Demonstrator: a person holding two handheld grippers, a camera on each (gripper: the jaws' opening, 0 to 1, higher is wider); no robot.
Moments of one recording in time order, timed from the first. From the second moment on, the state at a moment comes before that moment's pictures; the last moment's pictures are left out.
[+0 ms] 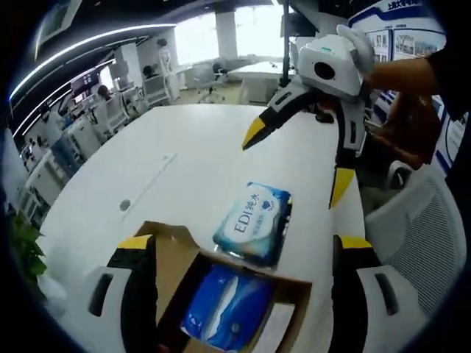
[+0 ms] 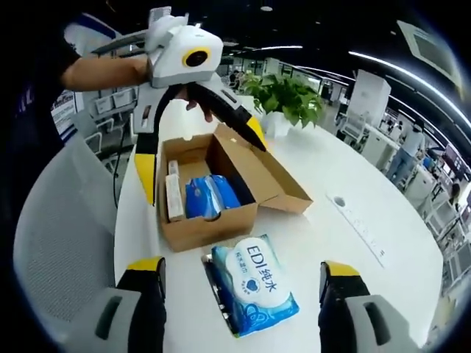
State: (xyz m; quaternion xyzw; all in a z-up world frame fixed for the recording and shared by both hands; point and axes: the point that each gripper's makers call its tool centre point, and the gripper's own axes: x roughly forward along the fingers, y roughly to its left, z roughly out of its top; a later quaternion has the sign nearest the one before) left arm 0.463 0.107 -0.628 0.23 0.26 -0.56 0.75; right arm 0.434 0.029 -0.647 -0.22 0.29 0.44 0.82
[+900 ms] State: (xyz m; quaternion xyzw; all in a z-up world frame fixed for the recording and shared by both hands) left arm 0.457 0.197 -0.617 0.17 0.26 -0.48 0.82; right arm 0.446 0.093 -0.641 -0.25 0.27 0.48 0.80
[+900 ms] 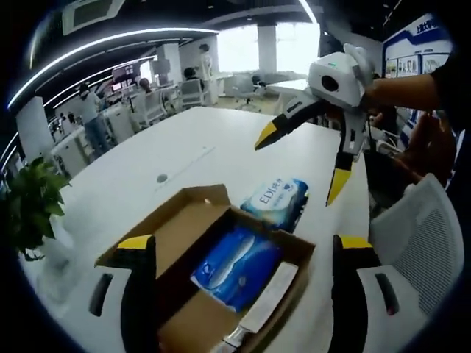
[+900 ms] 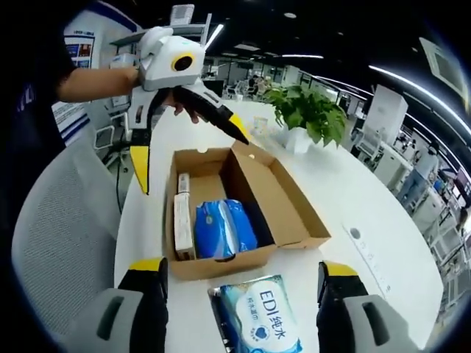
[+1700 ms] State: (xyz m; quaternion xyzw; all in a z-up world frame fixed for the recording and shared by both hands) left arm 0.433 0.261 -0.601 0.14 0.22 -0.42 0.87; right arm 0.464 0.117 -0.651 -0.26 0.26 0.47 0.80
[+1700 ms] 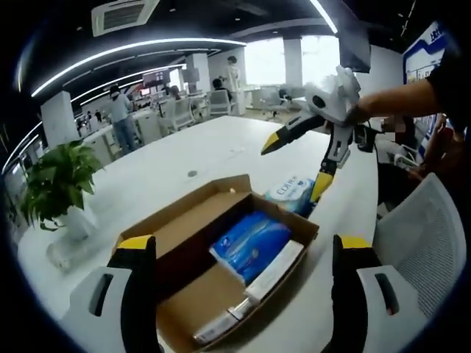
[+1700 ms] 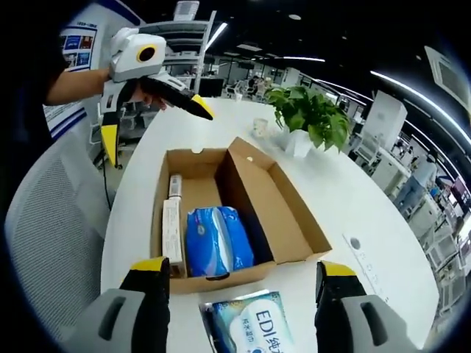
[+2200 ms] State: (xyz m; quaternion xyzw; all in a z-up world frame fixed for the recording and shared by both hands) left arm 0.410 0.301 -0.606 0.13 0.21 -0.37 0.89; right arm 0.470 0.131 -0.657 -0.28 0.25 0.47 0.80
